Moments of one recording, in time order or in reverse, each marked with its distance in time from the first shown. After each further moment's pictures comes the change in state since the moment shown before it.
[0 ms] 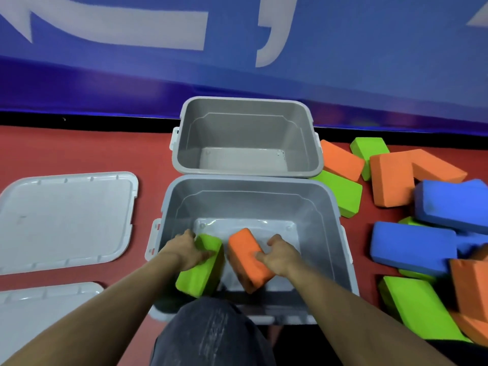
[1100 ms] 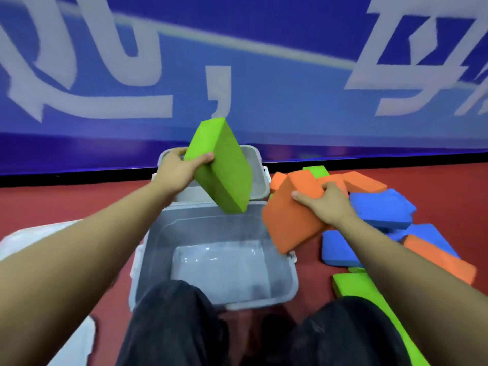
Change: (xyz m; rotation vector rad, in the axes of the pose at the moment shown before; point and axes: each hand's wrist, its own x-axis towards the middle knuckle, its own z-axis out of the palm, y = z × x) left_hand -0.189 0.183 -0.155 -0.825 0.383 0.555; right_hand -0.169 0.093 -0.230 0.300 0.640 -0.111
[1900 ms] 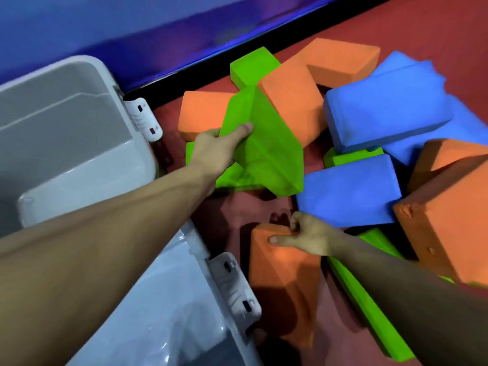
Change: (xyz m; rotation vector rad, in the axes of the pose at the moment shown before) left_hand 0.248 -0.207 0.463 0.019 -0.431 -0.324; right_hand 0.213 0.325 0.185 -0.116 -0.601 0.336
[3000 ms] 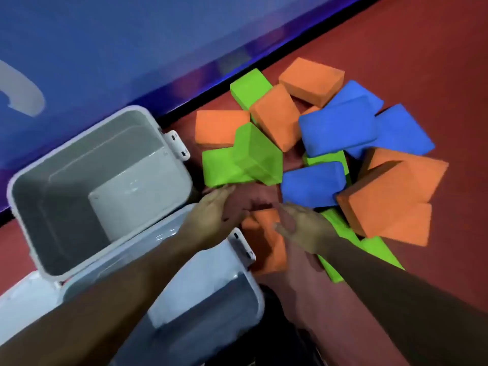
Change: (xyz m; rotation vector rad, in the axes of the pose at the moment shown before) left_hand -0.174 0.080 -0.073 0.986 -0.342 0.310; right_hand -0.186 -0.069 -0.088 -0.145 0.135 -0.132
